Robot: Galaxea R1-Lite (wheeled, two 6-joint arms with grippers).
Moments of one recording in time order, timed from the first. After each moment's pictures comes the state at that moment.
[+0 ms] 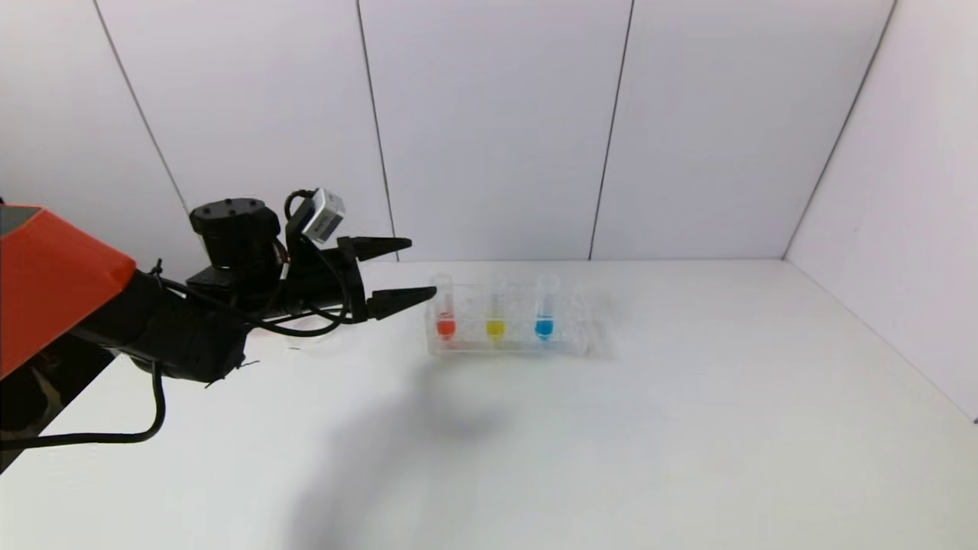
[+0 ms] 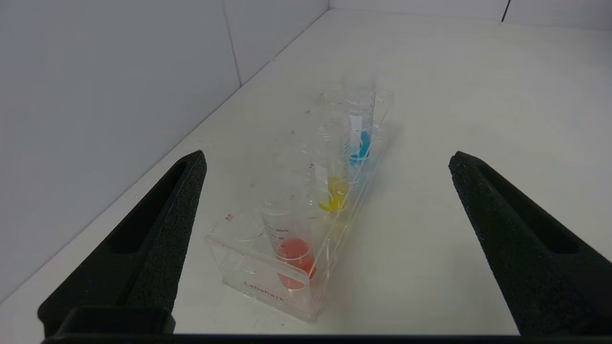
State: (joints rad) left arm -0.17 2.05 -1.01 -1.05 -0.99 0.13; right arm 0.00 0.00 0.00 0.01 0.00 0.00
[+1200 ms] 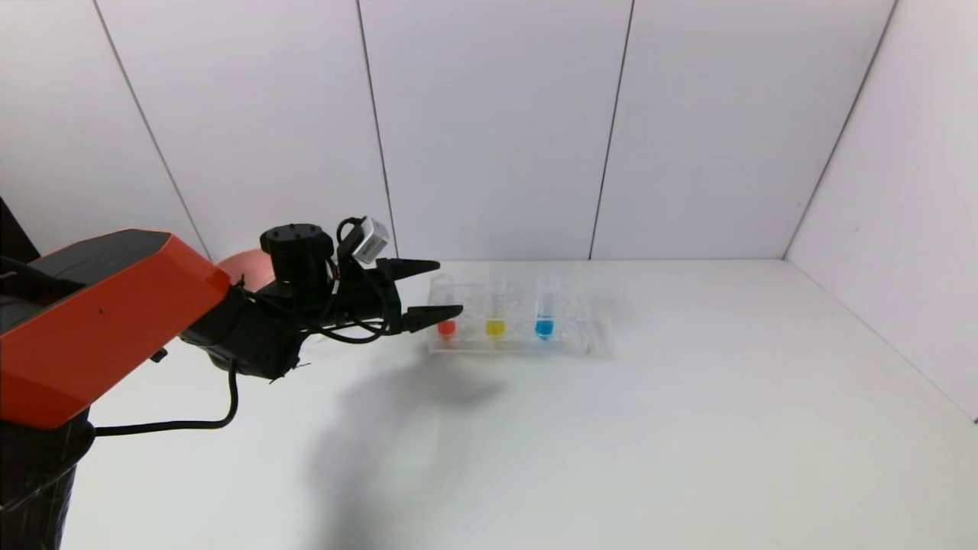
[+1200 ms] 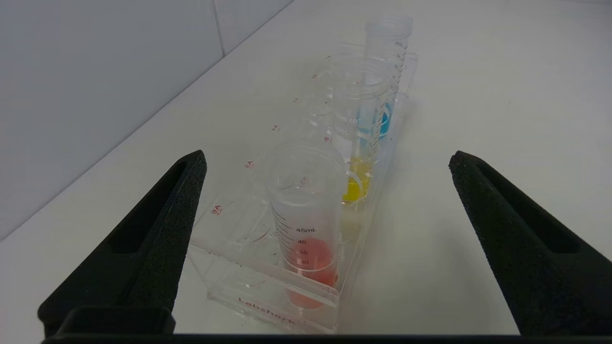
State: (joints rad) left arm -0.22 2.26 -1.16 -1.04 -0.99 0.13; right arm 0.00 0.00 0.00 0.01 0.00 0.00
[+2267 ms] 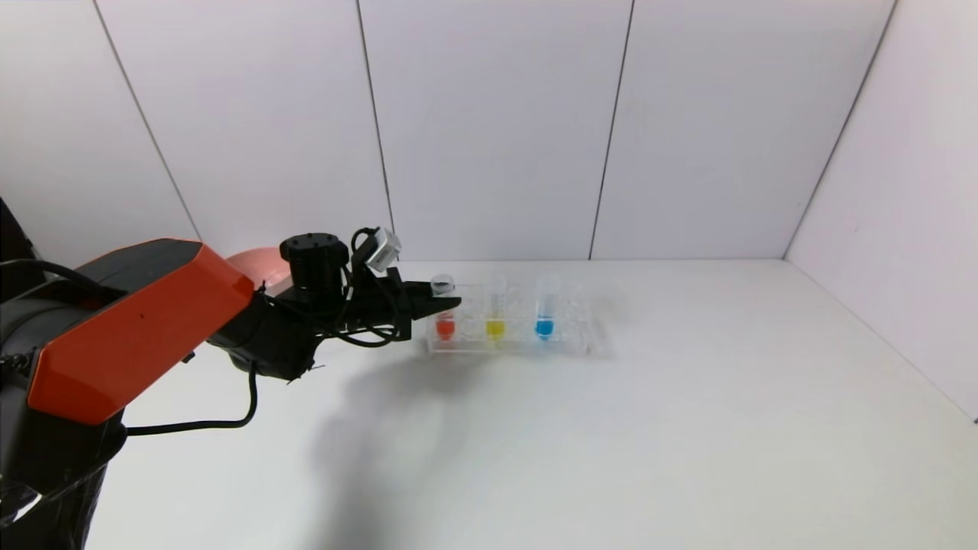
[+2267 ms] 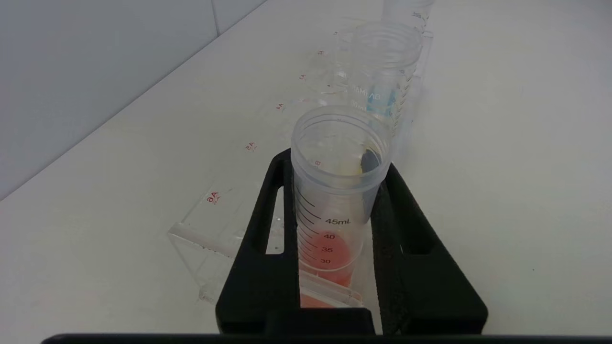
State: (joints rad) left arm -0.23 2.32 -1.22 -1.01 -0.99 0.13; right arm 0.00 0.00 0.00 0.01 0.00 0.00
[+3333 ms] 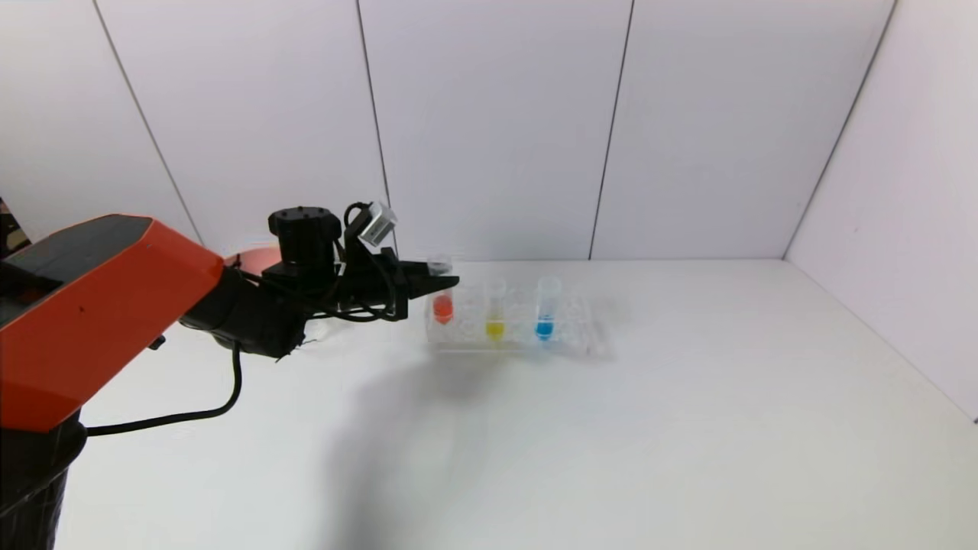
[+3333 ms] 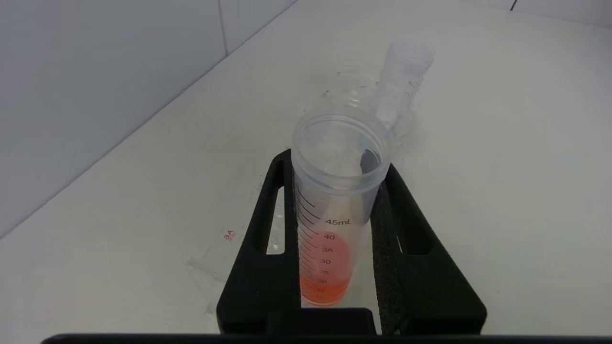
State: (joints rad) left arm -0.23 2.22 -1.26 -0.86 -0.96 0.10; right arm 0.00 0.00 0.00 0.01 0.00 0.00
